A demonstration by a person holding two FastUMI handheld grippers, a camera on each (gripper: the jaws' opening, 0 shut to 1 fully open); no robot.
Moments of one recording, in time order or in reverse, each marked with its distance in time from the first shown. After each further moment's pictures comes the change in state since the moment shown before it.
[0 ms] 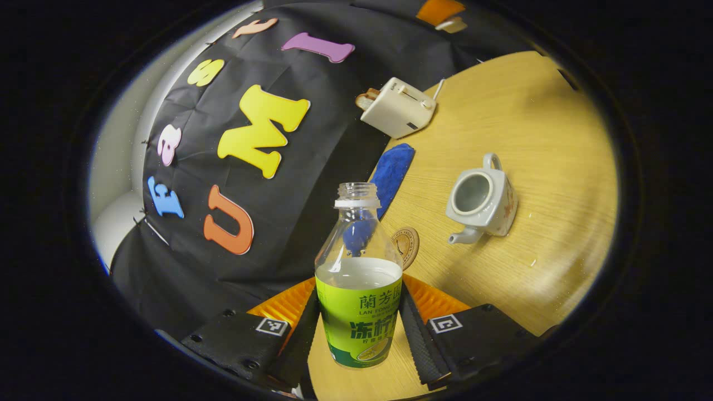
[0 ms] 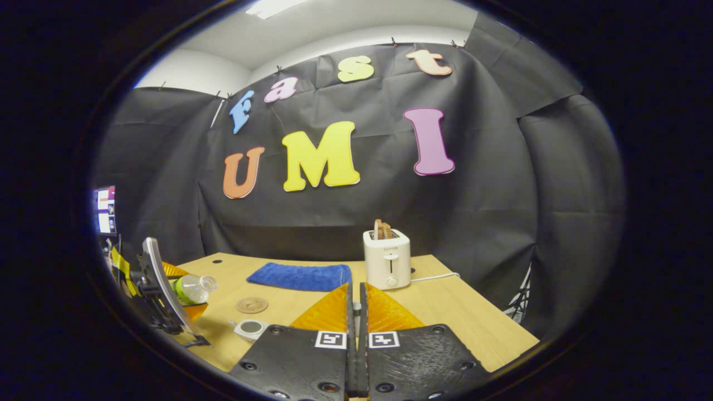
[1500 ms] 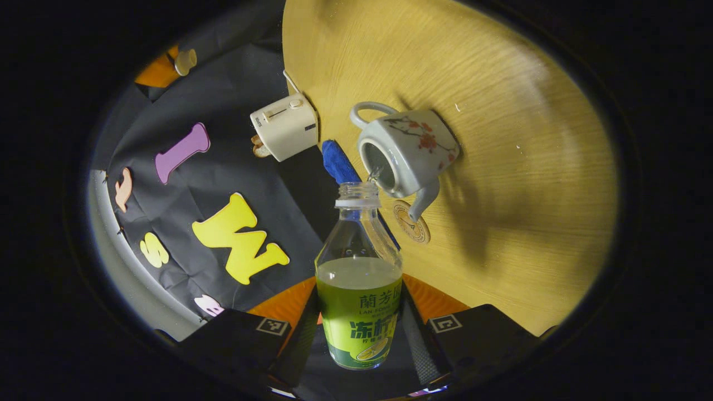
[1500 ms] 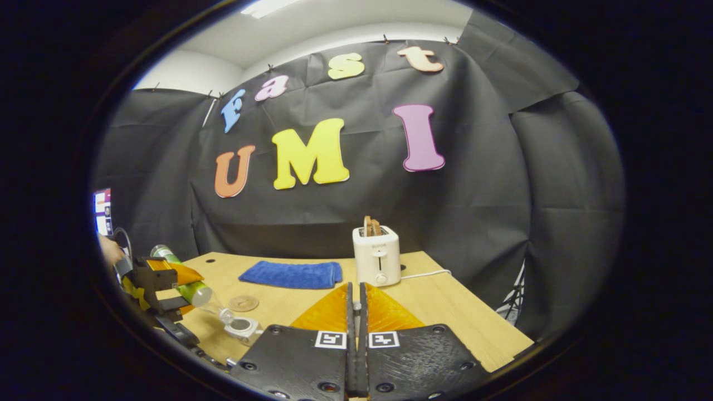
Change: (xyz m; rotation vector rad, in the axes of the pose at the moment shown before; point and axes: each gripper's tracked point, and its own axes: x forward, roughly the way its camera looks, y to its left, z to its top) left arm 0.004 0.018 0.043 0.931 0.063 0.053; right arm 0.000 -0.019 -0.001 0.020 0.017 -0.026
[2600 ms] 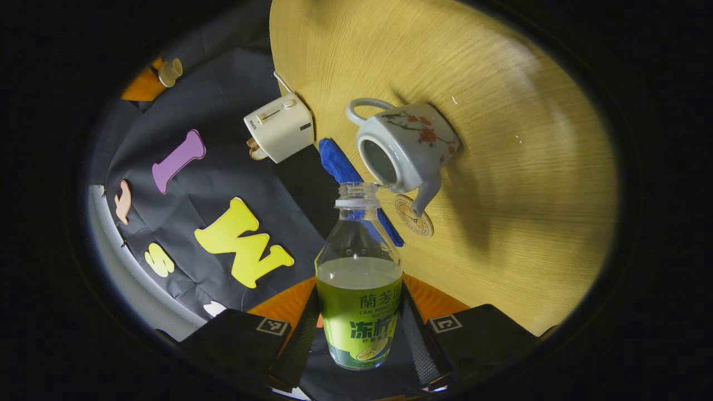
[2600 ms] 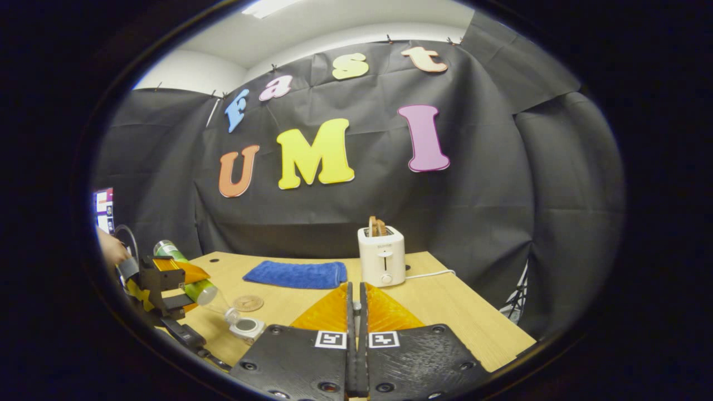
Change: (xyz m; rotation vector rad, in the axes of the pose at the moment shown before) left arm 0.004 0.002 -0.002 0.035 0.021 -0.003; right arm -0.002 0.008 0.002 -0.008 -0.003 0.015
